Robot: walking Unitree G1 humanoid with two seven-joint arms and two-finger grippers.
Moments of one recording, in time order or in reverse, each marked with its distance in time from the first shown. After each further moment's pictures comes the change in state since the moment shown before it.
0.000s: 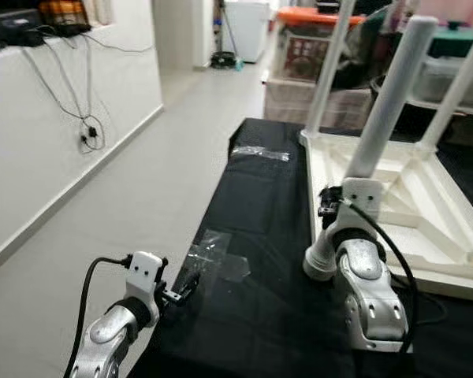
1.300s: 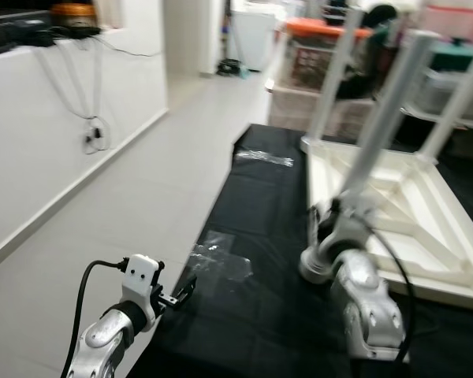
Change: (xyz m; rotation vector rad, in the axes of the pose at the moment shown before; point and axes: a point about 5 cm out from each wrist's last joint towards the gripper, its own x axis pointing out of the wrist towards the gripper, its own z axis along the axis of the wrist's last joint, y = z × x) left arm 0.000 -0.001 0.000 0.004 0.004 -0.015; right arm -0.001 0.004 -0.021 0.081 0.088 0.204
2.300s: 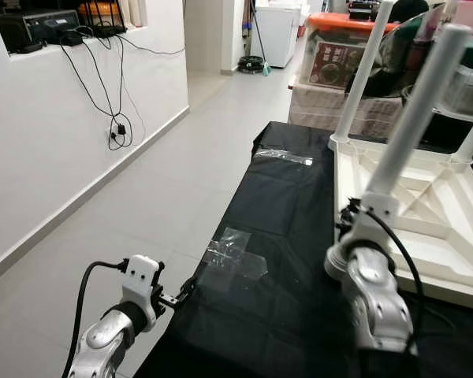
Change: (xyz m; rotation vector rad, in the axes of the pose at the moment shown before) left arm -0.005 0.003 -0.003 -0.004 0.007 0.023; right arm -0.013 -0.034 -0.011 -0.054 0.052 -0.470
